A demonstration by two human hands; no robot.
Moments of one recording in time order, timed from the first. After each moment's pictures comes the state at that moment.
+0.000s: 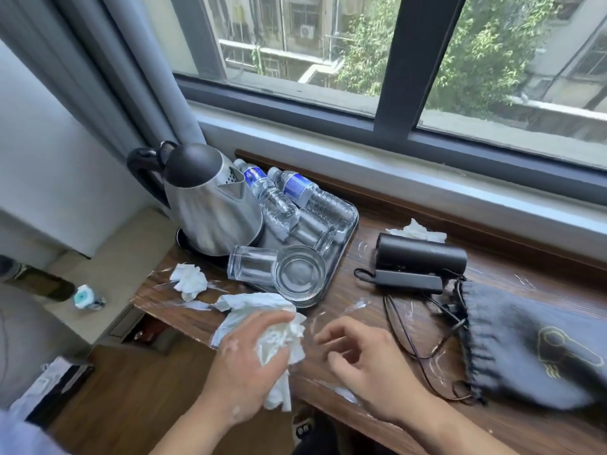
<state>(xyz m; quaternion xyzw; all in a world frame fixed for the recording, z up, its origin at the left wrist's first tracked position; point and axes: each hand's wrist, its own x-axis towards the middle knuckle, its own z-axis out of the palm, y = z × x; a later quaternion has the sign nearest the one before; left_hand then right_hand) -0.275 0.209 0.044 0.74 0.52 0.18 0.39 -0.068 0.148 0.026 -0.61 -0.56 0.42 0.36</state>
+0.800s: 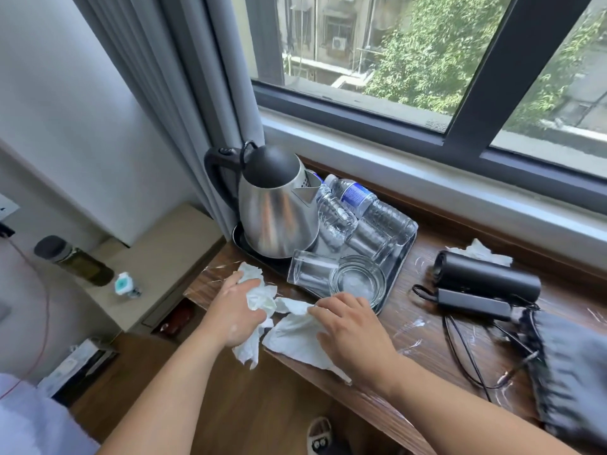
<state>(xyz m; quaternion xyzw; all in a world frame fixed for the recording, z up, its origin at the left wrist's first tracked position) -0.369 0.320 0.018 0.66 0.65 0.02 0.37 -0.147 0.239 -0.027 -0.58 -0.80 0.06 0.13</state>
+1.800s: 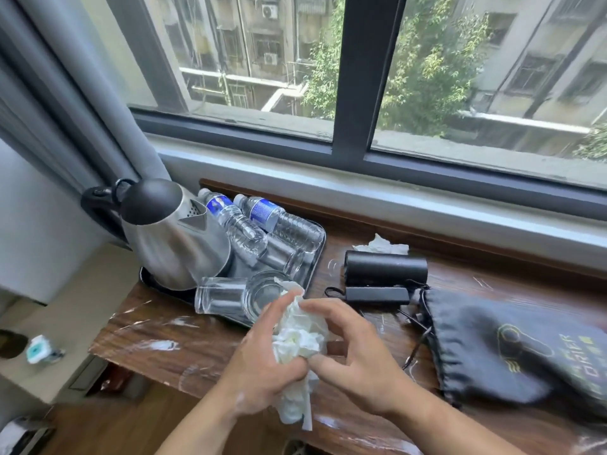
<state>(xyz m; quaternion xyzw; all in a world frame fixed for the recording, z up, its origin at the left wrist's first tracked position) -0.218 0.237 0.062 0.72 0.42 0.15 0.53 -0.048 0.166 0.055 -0.56 -0.53 0.43 0.46</state>
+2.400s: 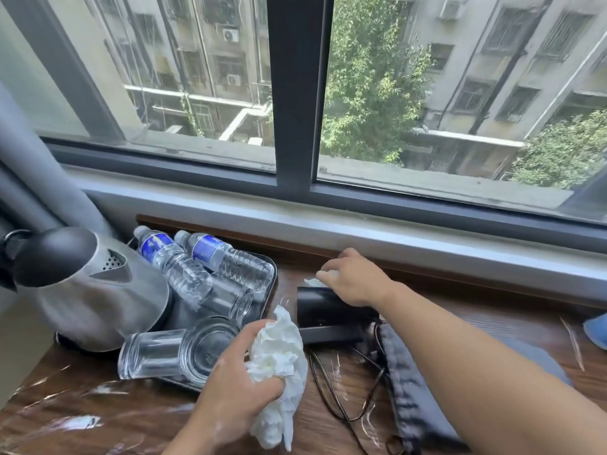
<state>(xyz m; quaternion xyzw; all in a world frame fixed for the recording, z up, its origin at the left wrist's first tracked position) -0.150 0.261 0.053 0.70 0.47 0.13 0.52 0.125 0.286 0.047 -0.78 -0.57 0.26 0.04</state>
